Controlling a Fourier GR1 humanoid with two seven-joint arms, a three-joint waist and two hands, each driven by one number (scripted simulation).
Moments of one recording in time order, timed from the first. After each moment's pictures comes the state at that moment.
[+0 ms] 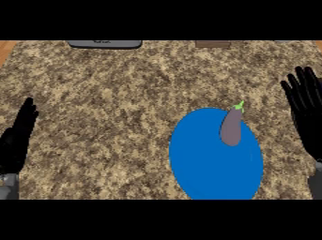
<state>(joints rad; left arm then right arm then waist) -0.05 0.42 0.00 -1.34 0.14 0.18 -0.09 -0.12 -0.35 -0.01 -1.66 -0.43 -0.04 -0.03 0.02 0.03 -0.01</state>
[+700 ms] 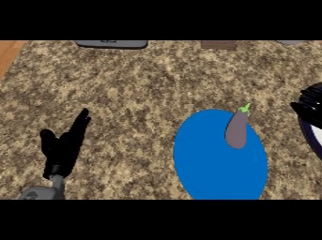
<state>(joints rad) -0.06 0.23 -0.15 -1.34 0.21 0.12 0.09 -0.31 -0.50 -0.18 -0.96 -0.42 -0.07 0.13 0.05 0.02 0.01</state>
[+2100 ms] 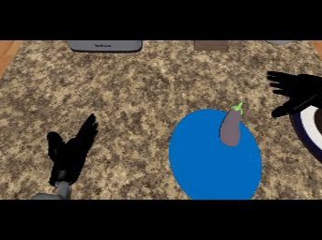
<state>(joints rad) 0.00 0.17 -0.17 -1.42 0.18 0.12 0.18 -0.76 -0.57 0.03 -0.51 -0.18 0.60 0.32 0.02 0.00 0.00</state>
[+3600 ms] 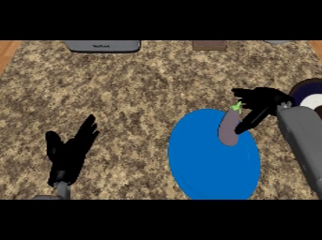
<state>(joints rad) 0.01 0.12 -0.11 -1.44 0.13 0.07 0.22 -0.68 -0.35 0.03 -0.72 -0.03 0.58 0.55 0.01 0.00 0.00</state>
